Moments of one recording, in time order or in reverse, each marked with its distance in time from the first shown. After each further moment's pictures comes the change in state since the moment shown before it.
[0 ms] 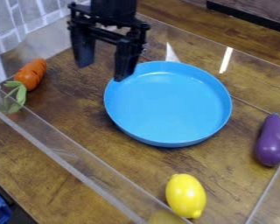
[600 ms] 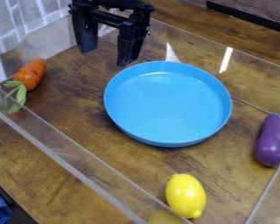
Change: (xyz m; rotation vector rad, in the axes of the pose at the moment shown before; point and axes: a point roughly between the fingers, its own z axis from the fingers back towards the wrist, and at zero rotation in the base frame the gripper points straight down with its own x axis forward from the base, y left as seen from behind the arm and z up) arm 0.003 -0.013 0.020 0.004 -0.055 -0.045
